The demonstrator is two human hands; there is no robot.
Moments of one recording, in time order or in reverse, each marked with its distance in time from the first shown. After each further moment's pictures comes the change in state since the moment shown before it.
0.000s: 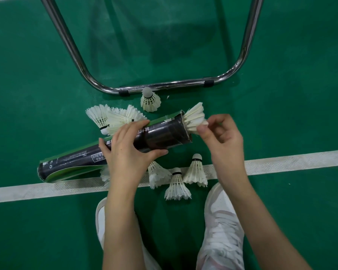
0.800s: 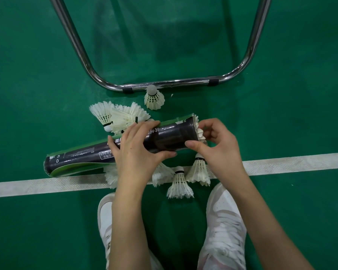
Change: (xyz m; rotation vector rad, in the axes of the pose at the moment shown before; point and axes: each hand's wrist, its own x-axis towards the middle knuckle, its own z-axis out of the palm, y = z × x) left_hand -0.005 0.003 0.004 0.037 -0.033 0.033; right_hand -0.001 0.005 0.004 -0.305 -0.131 0.039
